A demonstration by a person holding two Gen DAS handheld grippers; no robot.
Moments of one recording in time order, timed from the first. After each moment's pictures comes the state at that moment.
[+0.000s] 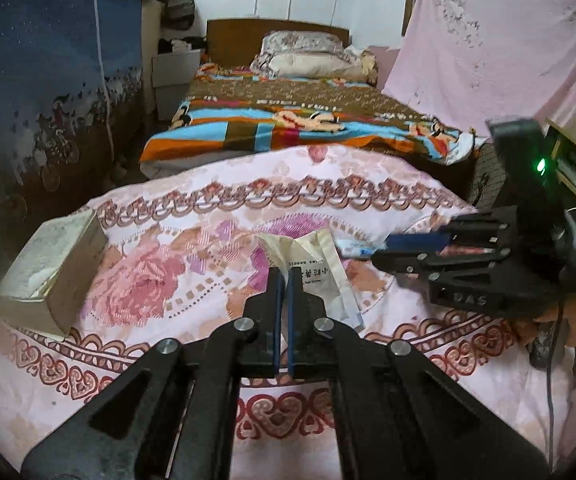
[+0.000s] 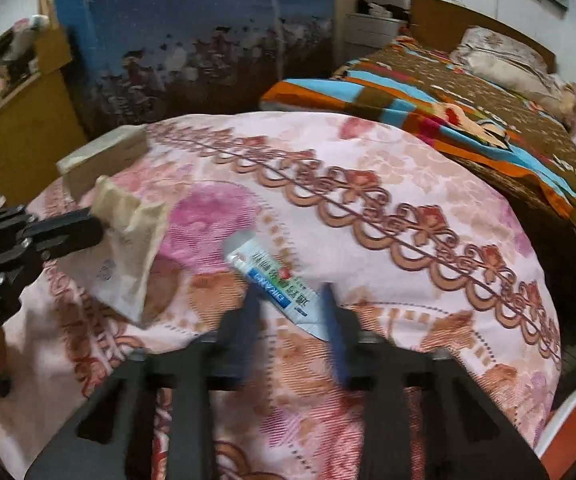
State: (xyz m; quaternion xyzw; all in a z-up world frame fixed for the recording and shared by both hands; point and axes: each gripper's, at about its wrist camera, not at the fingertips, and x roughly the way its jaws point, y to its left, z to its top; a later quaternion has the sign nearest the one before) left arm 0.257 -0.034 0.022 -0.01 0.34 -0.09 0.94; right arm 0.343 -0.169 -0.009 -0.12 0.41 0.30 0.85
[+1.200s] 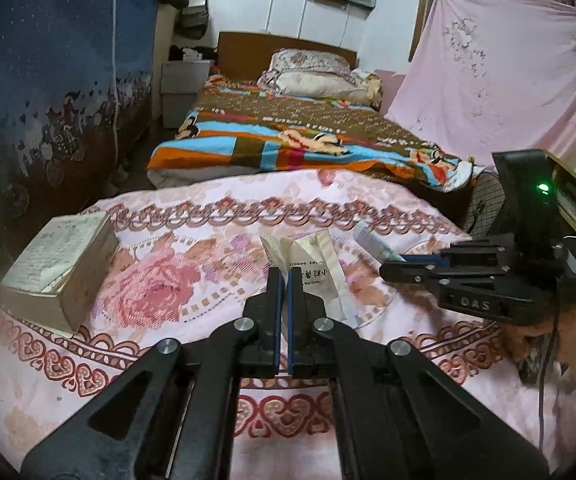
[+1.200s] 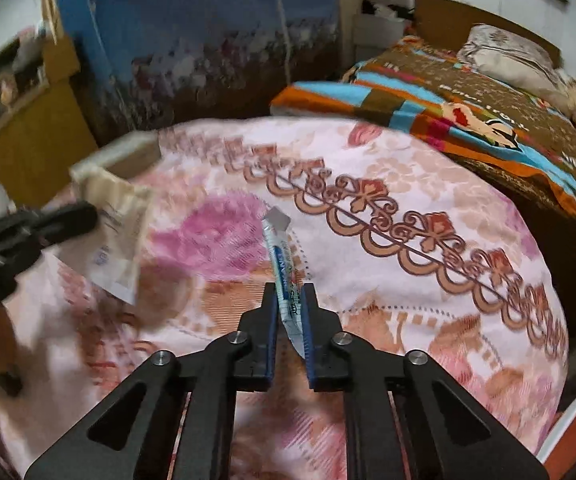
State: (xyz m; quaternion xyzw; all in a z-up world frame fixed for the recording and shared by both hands) left arm 0.248 -0.015 0.031 -0.05 0.31 -0.09 0.95; right arm 0.337 -0.174 0.000 -0.08 0.41 0.32 0.85
